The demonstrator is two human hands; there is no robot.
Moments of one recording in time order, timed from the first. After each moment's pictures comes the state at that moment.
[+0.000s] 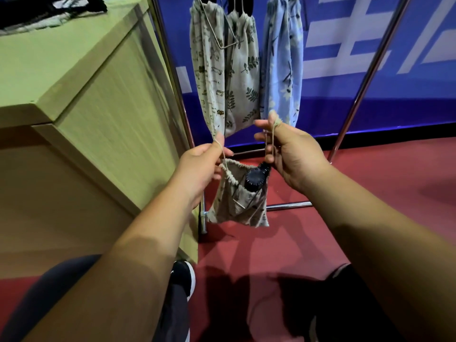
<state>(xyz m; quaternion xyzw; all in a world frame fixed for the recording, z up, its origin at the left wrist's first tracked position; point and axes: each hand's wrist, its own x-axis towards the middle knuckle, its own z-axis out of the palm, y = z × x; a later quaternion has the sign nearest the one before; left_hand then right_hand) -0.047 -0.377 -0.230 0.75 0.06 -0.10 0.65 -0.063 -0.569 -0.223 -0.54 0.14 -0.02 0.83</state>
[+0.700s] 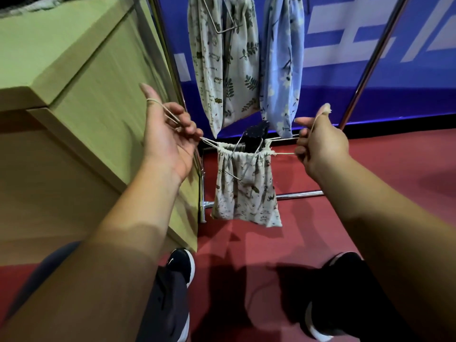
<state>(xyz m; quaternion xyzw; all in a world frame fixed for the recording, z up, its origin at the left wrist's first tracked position) -0.047 -0.359 -0.182 0.48 0.09 -0.02 0.87 -0.065 -0.611 -0.232 -0.48 0.34 -0.11 0.80</state>
